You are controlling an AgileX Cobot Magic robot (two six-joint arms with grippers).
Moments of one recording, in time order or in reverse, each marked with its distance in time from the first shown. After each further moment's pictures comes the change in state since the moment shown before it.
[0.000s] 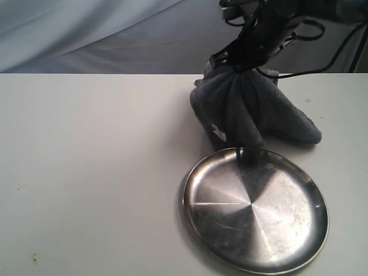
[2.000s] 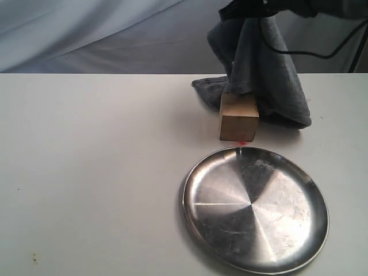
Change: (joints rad) left arm 0.000 0.000 0.000 0.000 0.000 0.000; right arm 0.000 0.021 0.000 -0.735 -0.421 0.551
